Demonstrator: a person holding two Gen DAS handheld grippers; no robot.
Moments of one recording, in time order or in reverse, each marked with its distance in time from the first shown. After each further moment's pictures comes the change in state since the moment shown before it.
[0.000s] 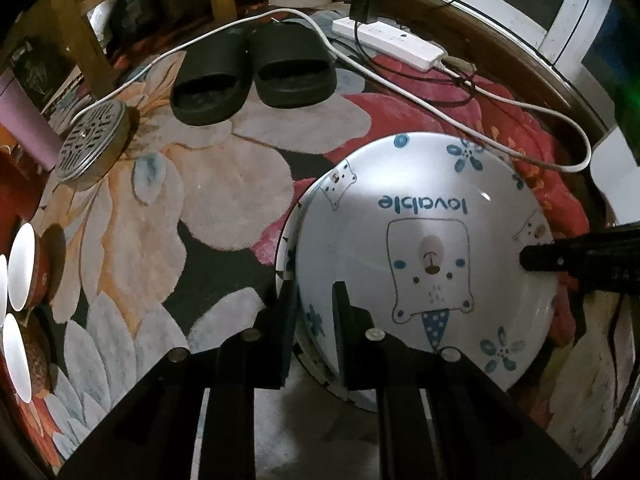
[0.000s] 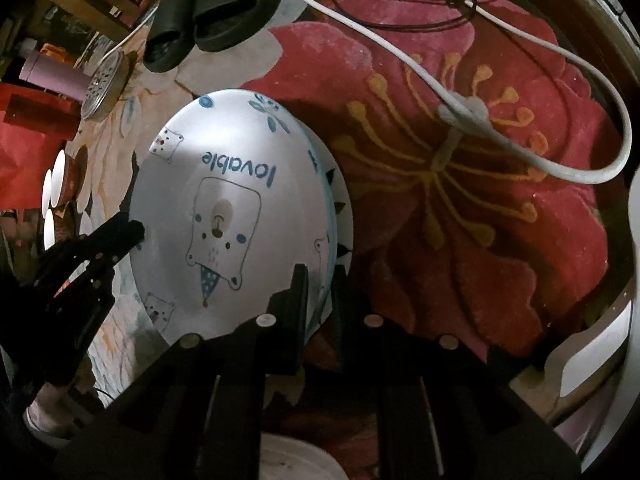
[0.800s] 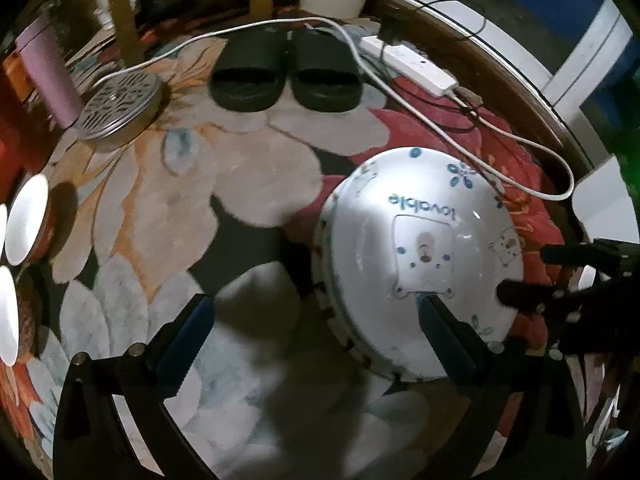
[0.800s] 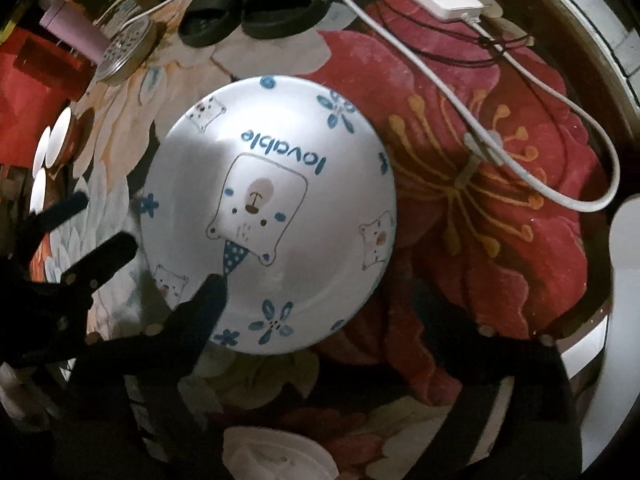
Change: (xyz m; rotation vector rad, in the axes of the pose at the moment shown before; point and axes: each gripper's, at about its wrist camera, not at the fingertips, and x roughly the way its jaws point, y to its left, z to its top) left arm -0.030 0.041 -0.021 -0.125 -0.023 -0.068; right arm -0.012 0.046 -0.014 -0.130 -0.060 -0.111
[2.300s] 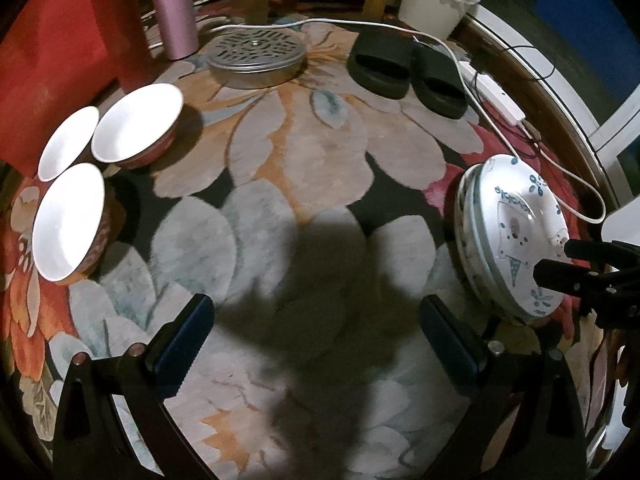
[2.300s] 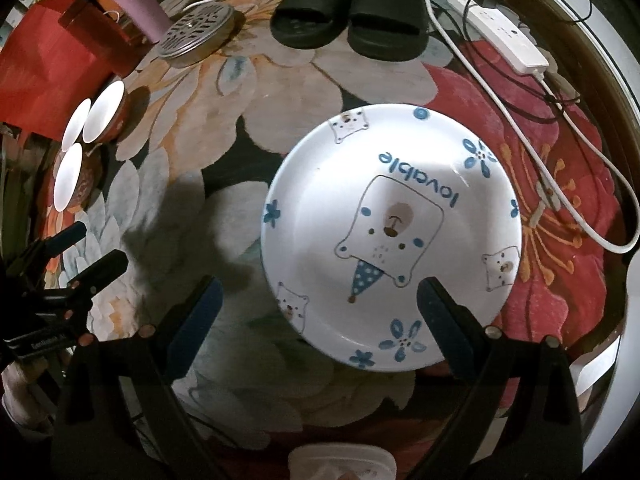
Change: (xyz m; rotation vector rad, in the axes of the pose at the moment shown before) left arm -0.045 0.114 -0.059 -0.189 -0.016 0.089; right arm 0.002 0.100 -0.002 -0.124 -0.039 0.035
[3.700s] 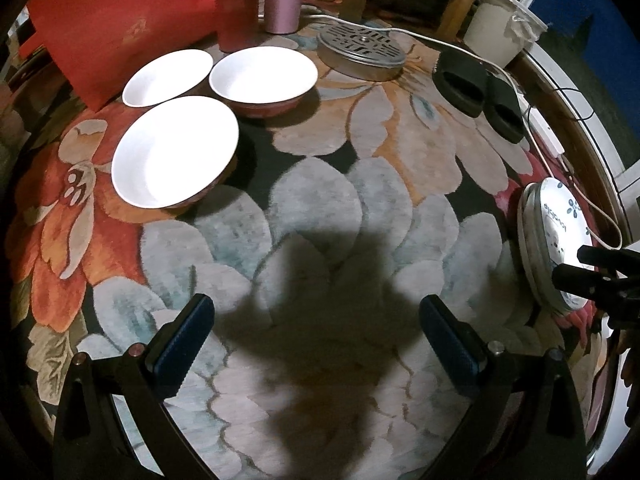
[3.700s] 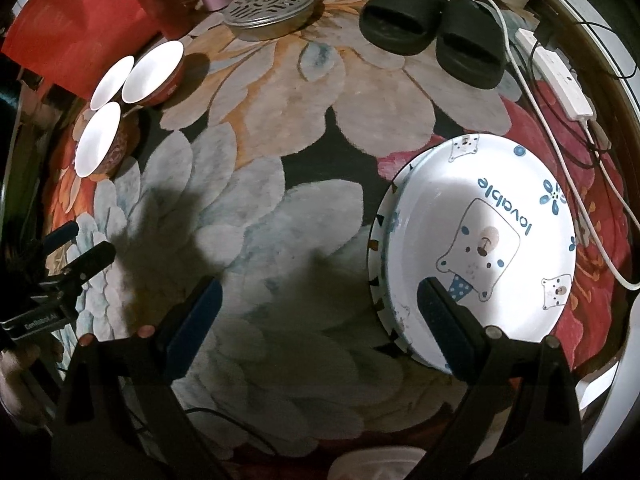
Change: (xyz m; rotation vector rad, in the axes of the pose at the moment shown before) left arm -0.025 0.093 -0.040 -0.162 -0.012 0.060; right arm 0.010 0.080 -0.001 -0.134 0.013 0.003
